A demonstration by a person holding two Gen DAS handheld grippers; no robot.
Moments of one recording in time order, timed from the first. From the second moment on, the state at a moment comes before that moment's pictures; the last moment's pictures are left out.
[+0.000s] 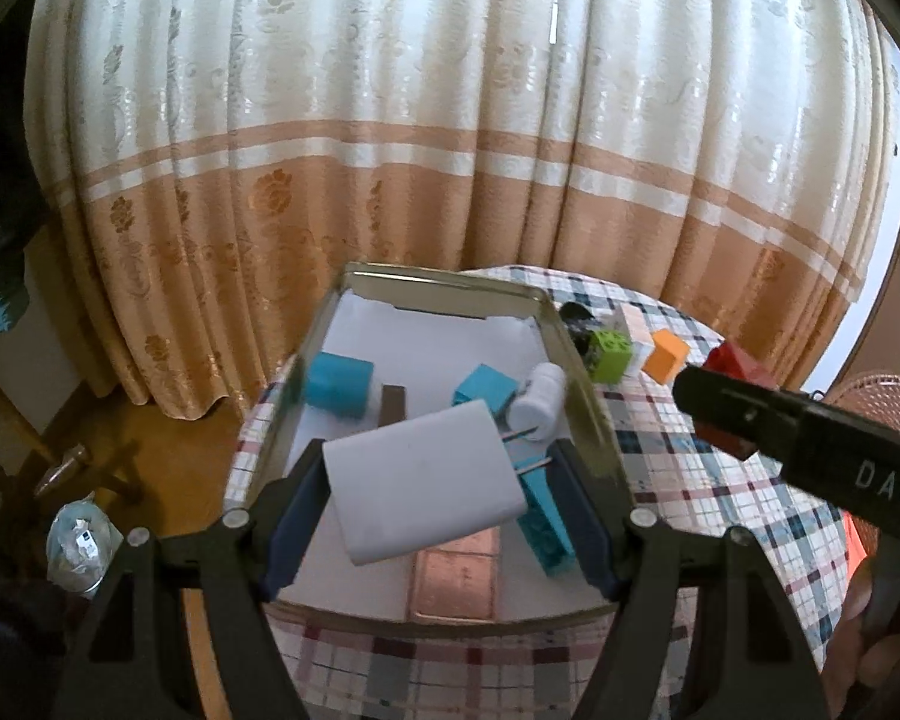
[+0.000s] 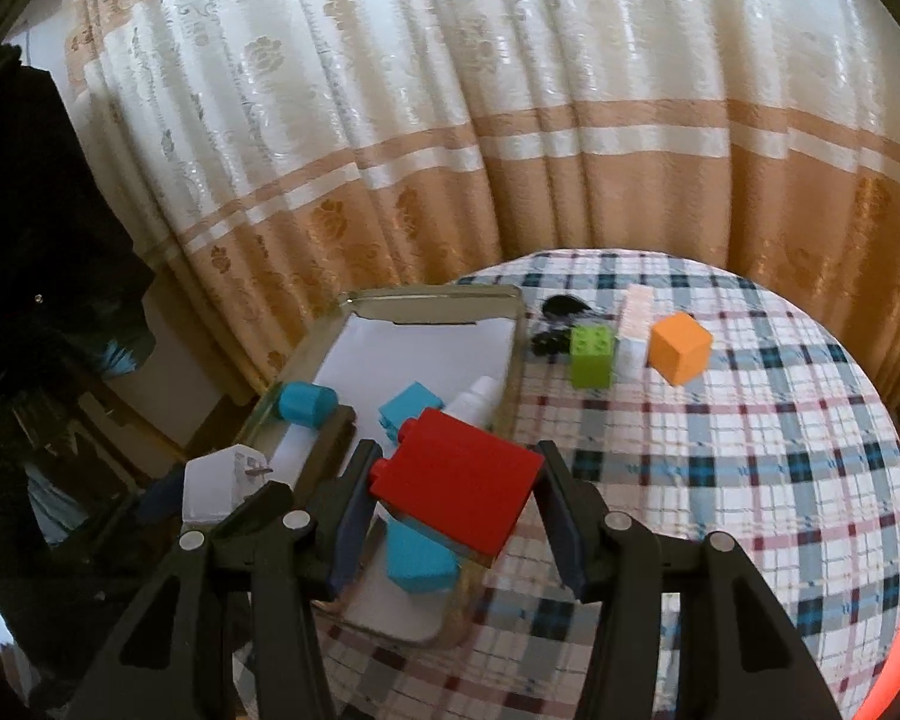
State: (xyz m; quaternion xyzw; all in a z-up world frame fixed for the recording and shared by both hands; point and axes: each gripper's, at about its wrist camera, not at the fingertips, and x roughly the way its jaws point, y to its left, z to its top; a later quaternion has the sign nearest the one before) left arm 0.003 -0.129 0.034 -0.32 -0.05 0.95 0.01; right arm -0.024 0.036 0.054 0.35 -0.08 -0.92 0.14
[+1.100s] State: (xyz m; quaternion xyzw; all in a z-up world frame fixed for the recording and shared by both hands) left arm -0.030 -0.147 0.003 -0.36 -0.04 0.93 -0.04; right arm -0.077 -0.005 0.020 0.38 -0.11 -0.90 0.16
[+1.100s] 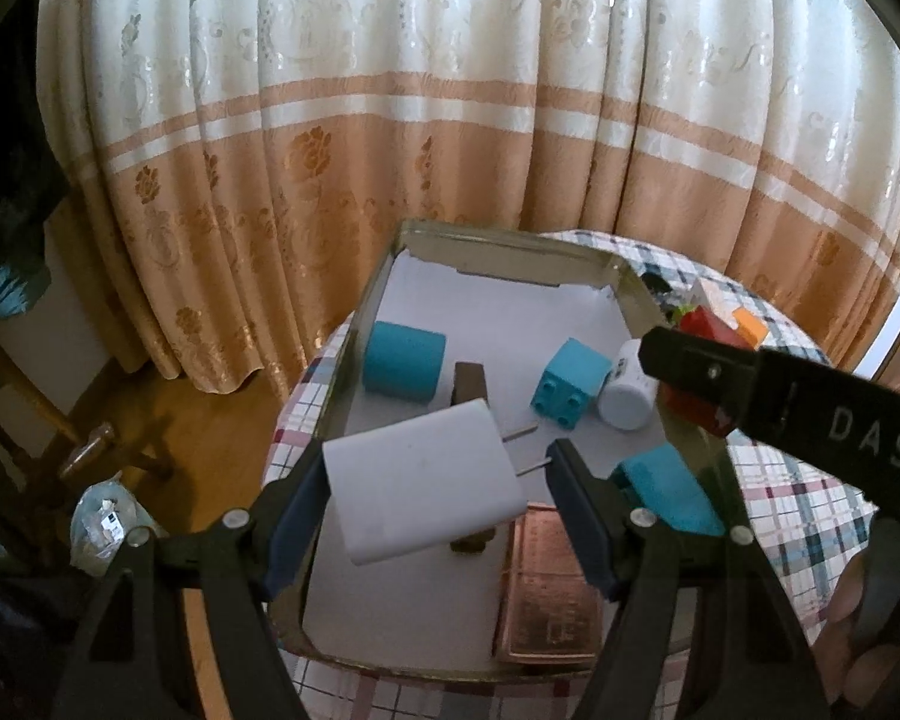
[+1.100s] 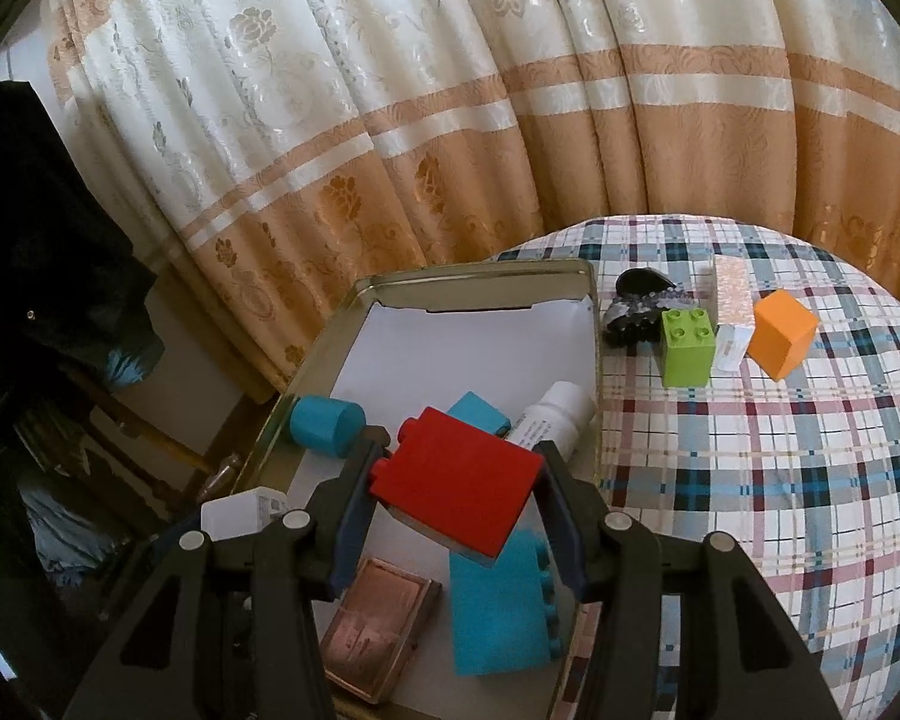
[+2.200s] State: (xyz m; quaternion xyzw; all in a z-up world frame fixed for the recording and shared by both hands) left arm -0.032 -0.115 0.018 -0.34 0.02 0.94 -0.07; right arm -0.065 0.059 0.022 0.34 -0.22 -0.91 0.11
